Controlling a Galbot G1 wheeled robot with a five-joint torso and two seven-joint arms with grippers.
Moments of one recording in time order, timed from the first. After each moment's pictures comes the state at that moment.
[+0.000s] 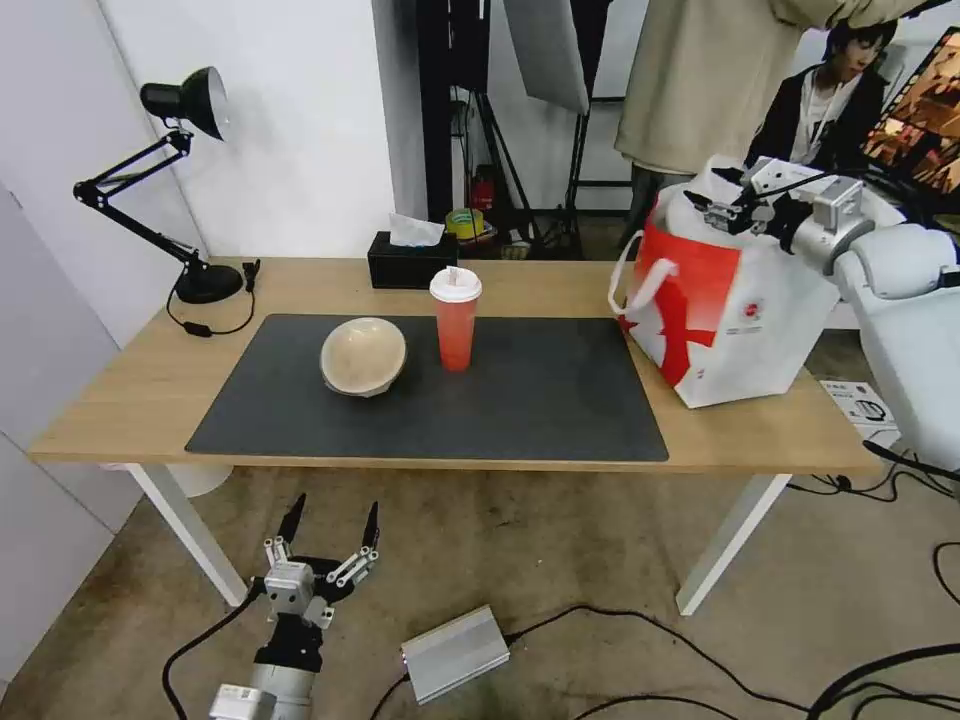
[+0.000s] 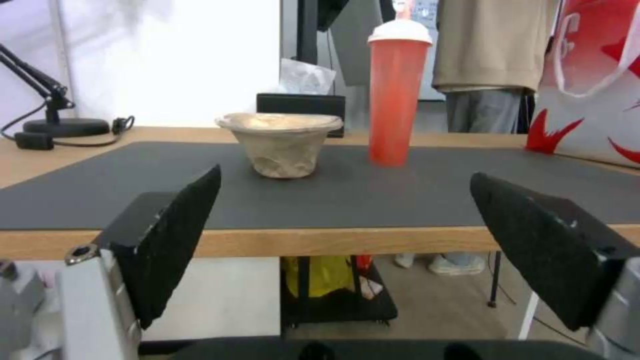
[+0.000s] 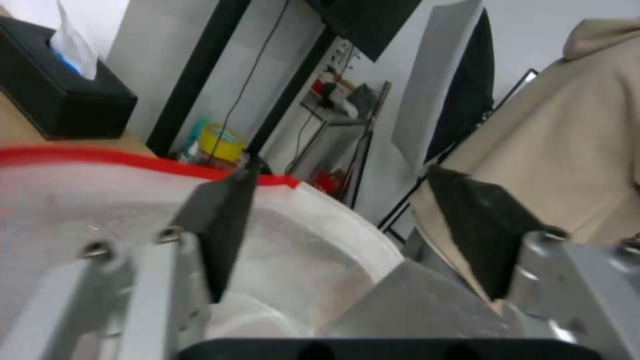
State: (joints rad) left arm 1.77 -1.55 -0.59 -2.04 -0.12 -0.40 0.20; right arm -0.11 0.84 0.09 1.04 0.27 0.03 -0.55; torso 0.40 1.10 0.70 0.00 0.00
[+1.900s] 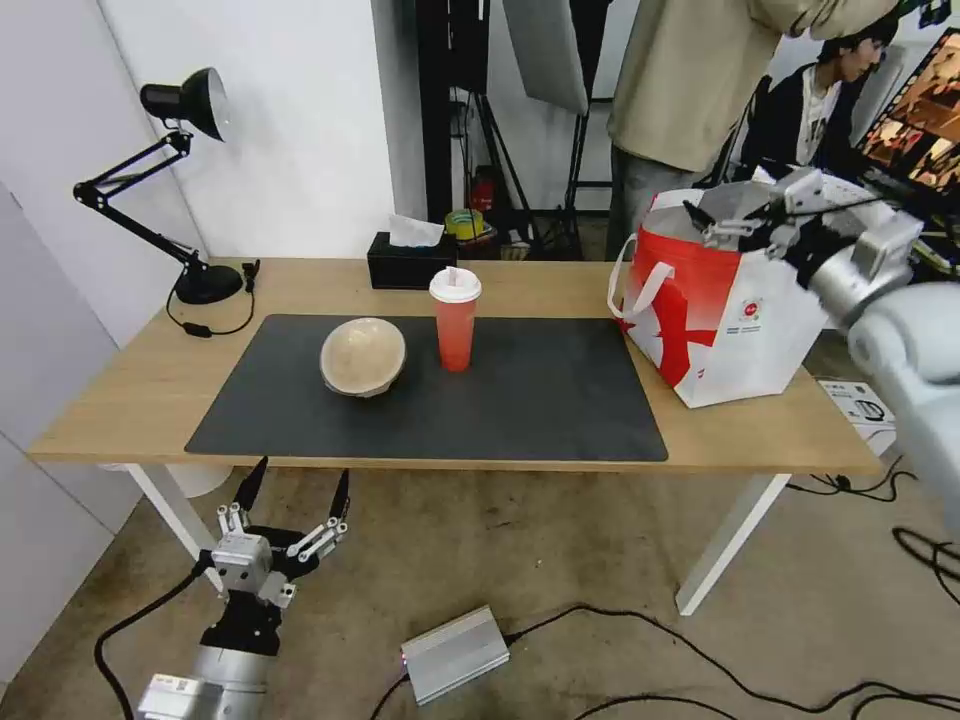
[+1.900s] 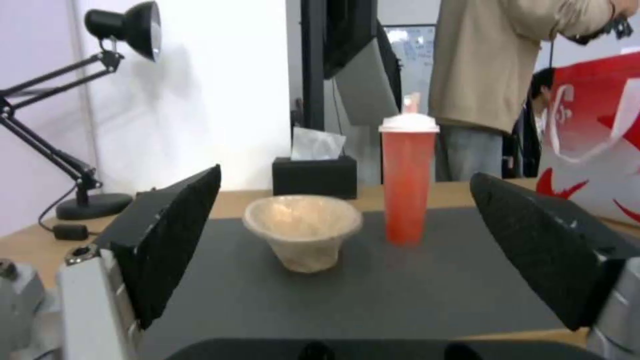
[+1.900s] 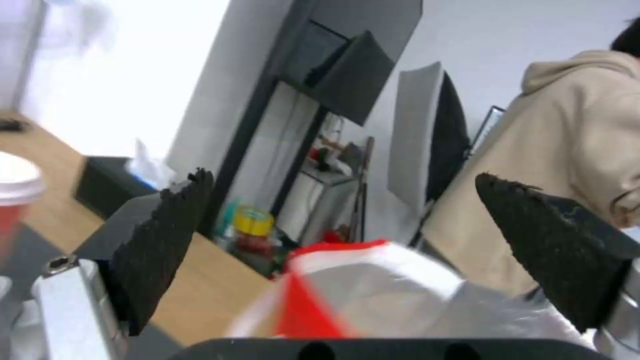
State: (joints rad) left arm 1.80 -1.47 -0.65 -2.25 -0.17 -0.30 0.17; right arm -0.70 0.74 0.37 1.74 0.50 -0.08 -0.22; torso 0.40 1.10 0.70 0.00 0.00
